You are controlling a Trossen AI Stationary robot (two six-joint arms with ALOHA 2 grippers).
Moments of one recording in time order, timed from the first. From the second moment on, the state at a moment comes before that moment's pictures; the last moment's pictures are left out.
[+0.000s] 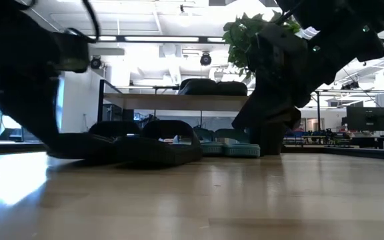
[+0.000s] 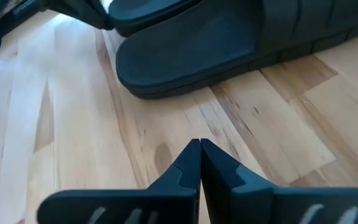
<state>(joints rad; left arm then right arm) -0.48 1.60 0.78 -0.44 -0.43 -1.18 0.30 1.67 0.69 0.31 0.28 0.72</state>
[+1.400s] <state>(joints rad) -0.03 1.60 0.78 -0.44 -0.44 -0.95 0.38 1.67 0.69 0.30 0.44 0.87</state>
